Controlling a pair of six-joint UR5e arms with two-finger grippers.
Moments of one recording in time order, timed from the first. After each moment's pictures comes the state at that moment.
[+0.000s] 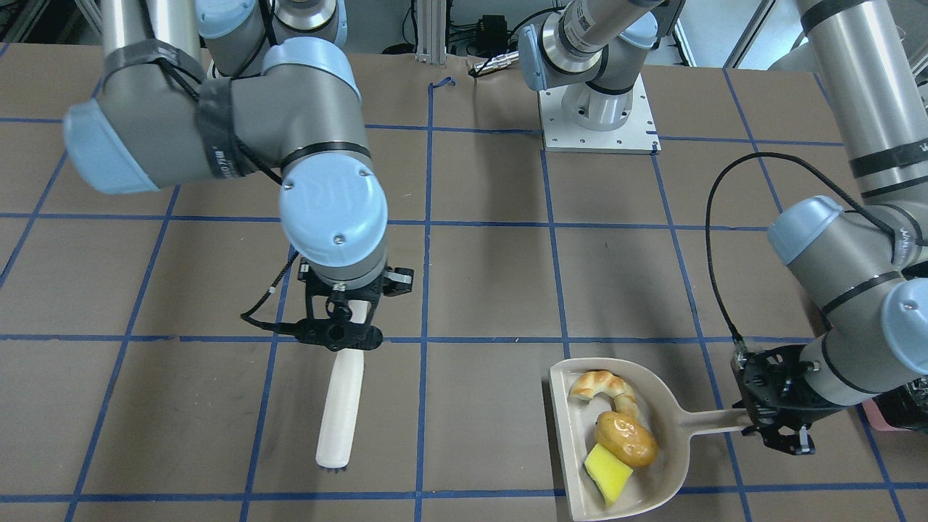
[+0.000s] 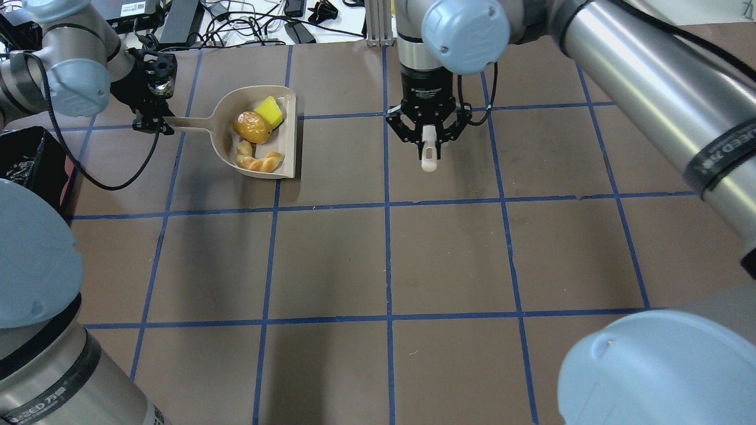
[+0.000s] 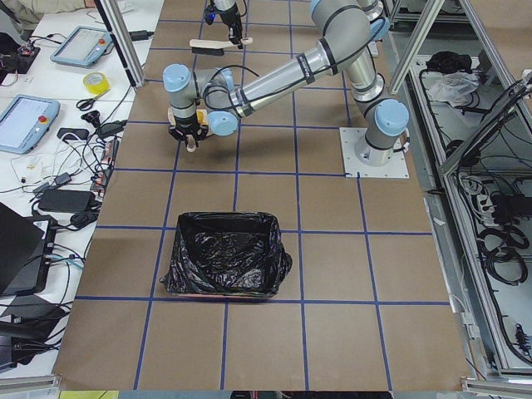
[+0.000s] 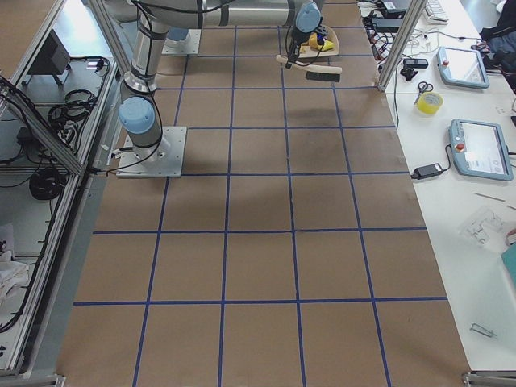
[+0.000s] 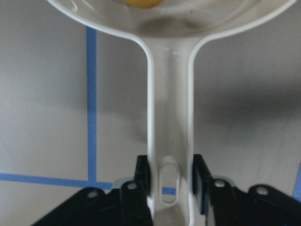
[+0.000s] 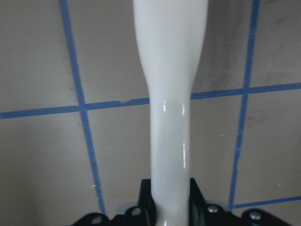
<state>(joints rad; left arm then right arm) -1.23 -2.13 -1.41 -1.12 1.54 1.88 1.79 -1.12 1.27 -1.46 -1.58 0.29</state>
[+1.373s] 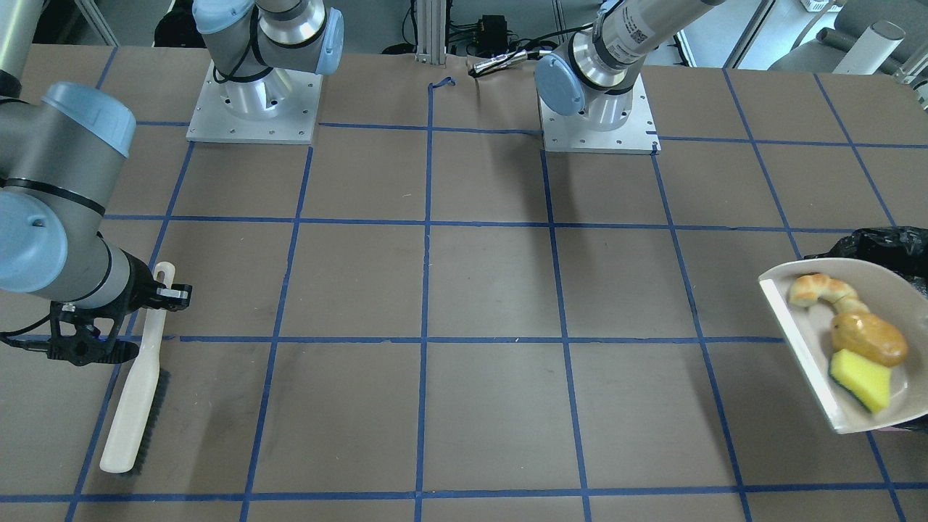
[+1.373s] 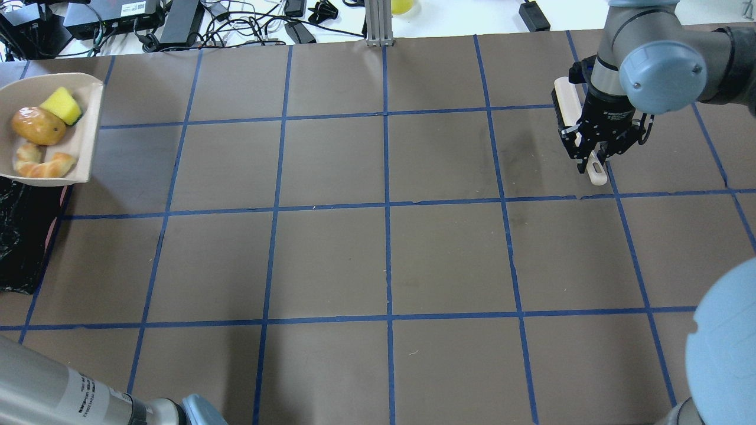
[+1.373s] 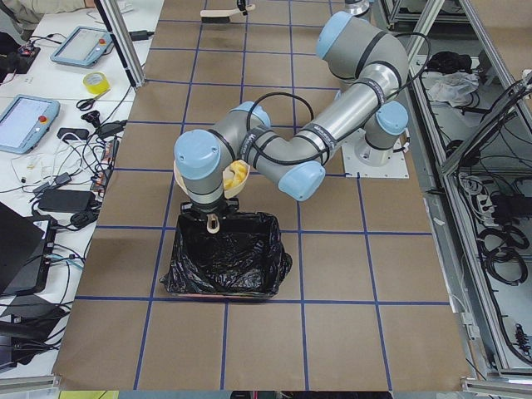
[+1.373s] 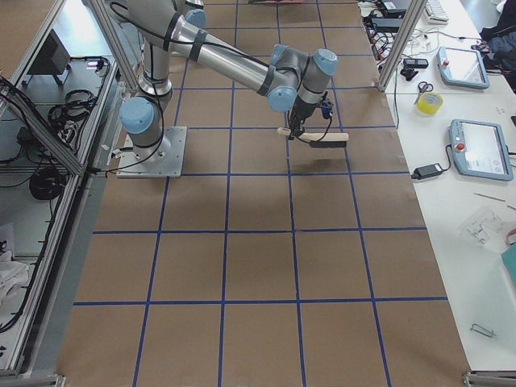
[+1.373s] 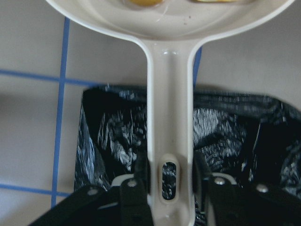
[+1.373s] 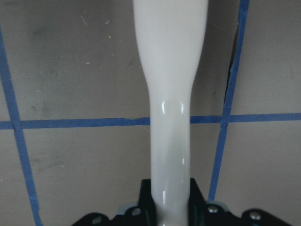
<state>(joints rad) -0.69 -2.10 -0.98 -1.61 1.52 2.33 1.36 -1.22 1.65 -1.80 -1.74 -0.22</state>
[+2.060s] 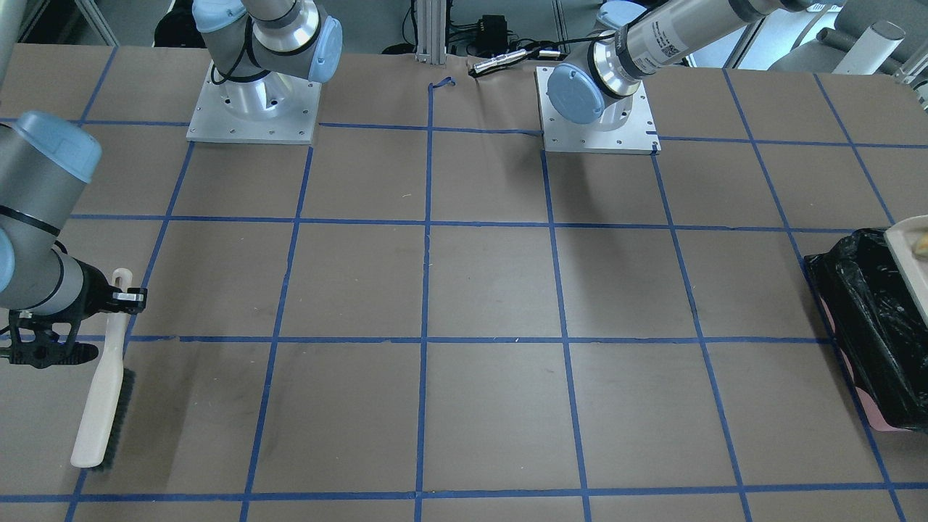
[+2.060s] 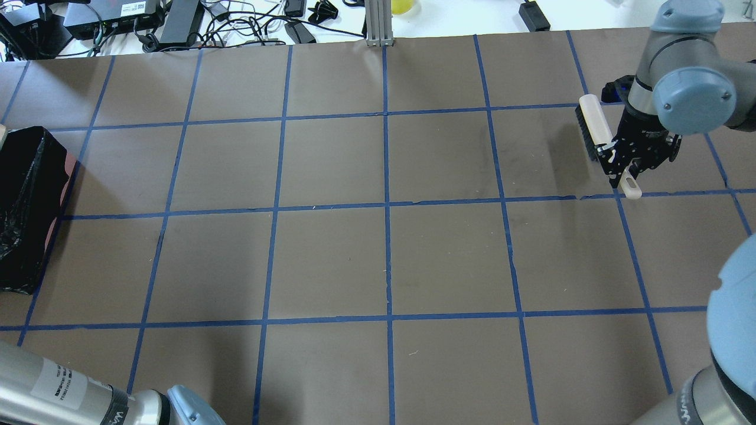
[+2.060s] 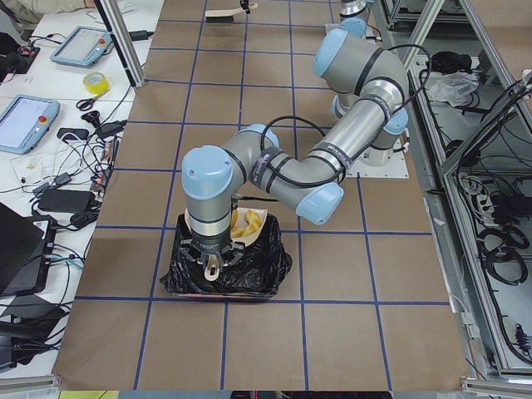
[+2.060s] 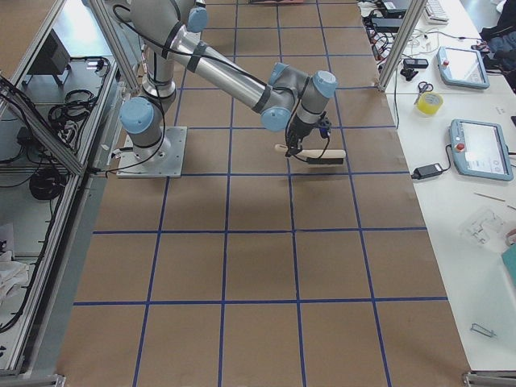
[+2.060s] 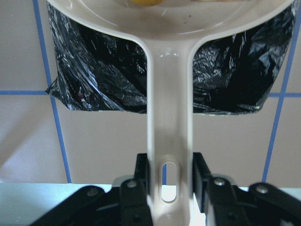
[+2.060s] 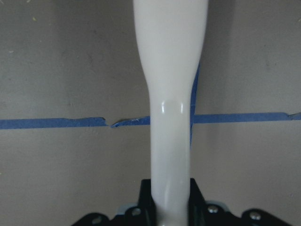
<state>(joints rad) -0.64 -2.18 -0.84 -1.40 1.65 2.63 1.27 -1.19 1.70 -1.86 -1.75 -0.30</state>
